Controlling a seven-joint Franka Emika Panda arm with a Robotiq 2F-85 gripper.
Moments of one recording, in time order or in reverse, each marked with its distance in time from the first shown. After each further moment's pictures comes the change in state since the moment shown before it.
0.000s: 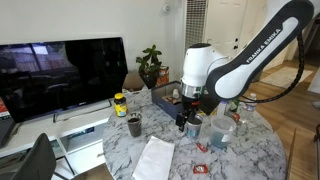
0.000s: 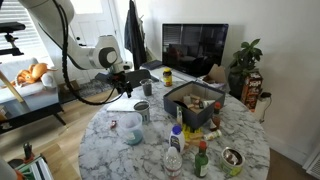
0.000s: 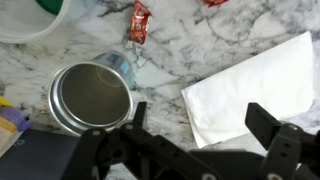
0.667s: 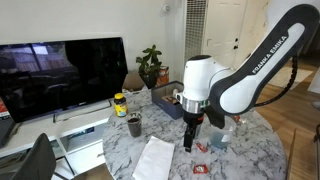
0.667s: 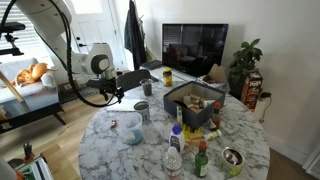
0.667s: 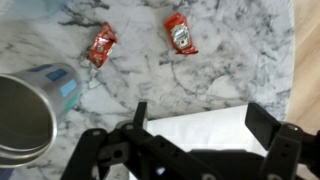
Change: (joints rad) arm -0.036 0.044 0.133 -0.034 0.080 0.002 -0.299
